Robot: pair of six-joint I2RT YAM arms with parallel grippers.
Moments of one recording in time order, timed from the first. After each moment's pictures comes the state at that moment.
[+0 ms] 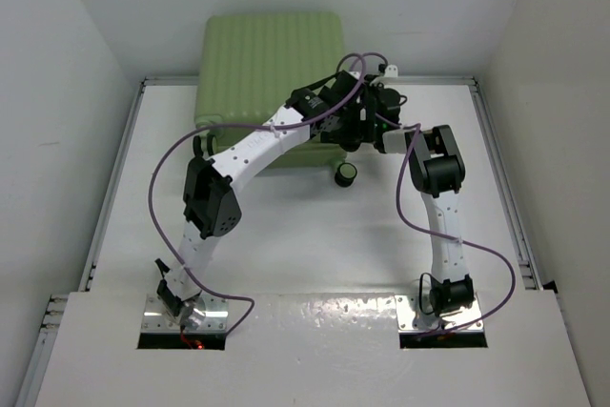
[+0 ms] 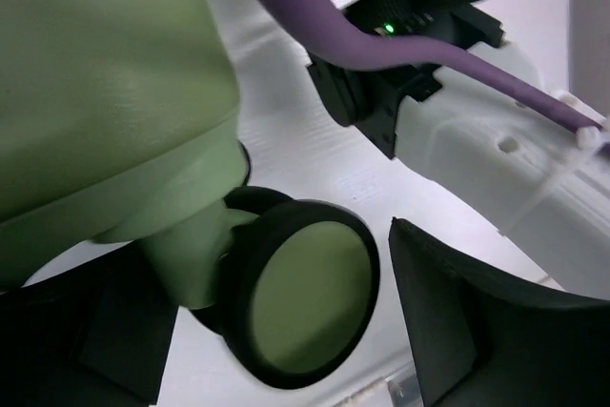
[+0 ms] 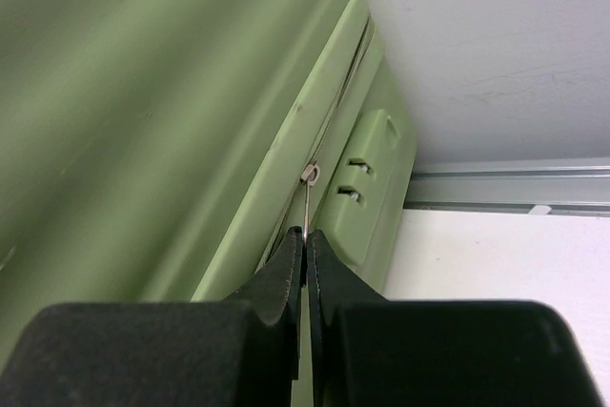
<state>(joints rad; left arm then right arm) -0.77 2.16 2.21 -0.84 -0.05 -0.65 0.20 2.48 1.55 1.03 -0.18 0.49</state>
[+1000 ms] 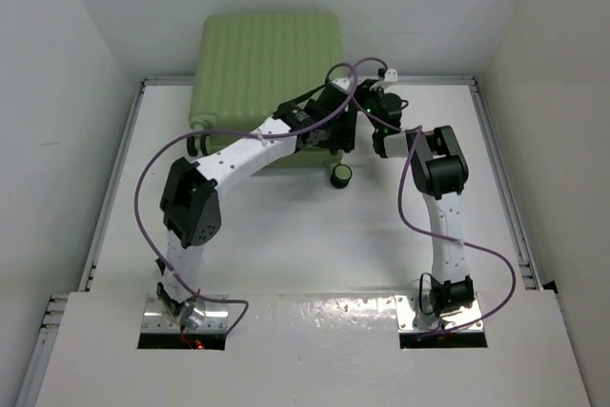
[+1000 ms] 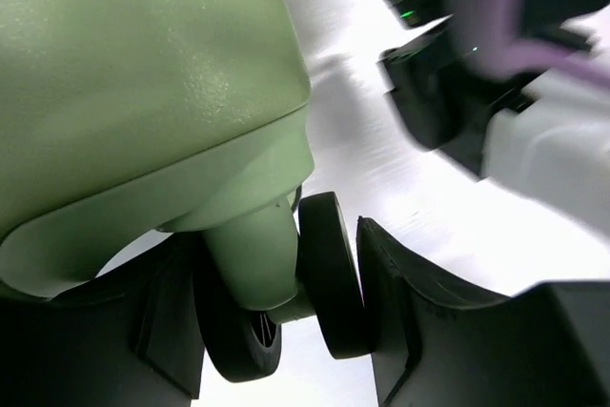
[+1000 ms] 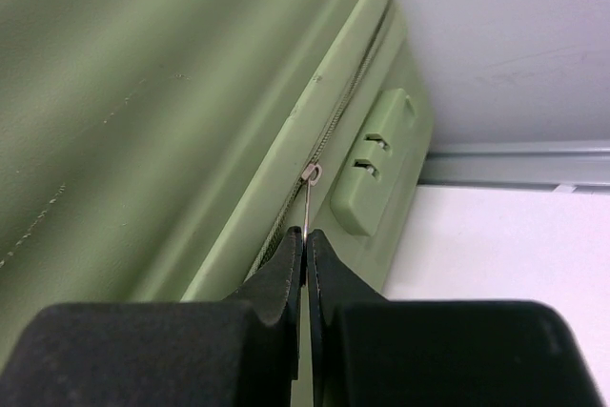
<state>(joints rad) -0.76 2.03 1.93 -0.65 -0.15 -0.55 0.20 2.44 1.47 1.08 -0.22 0.49</state>
